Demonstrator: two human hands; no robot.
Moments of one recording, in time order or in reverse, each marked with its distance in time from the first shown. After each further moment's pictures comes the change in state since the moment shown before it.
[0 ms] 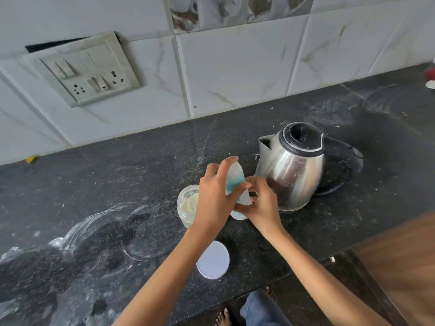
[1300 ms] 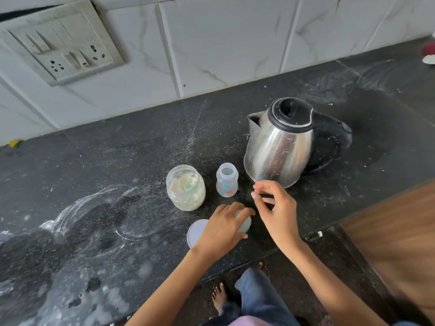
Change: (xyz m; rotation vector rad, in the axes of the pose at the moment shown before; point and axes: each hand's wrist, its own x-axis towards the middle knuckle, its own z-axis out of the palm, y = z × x) left_hand -0.090 -0.029 0.050 0.266 -0.596 0.281; right_hand -0.060 0.030 -0.043 -0.162 0.179 -0.224
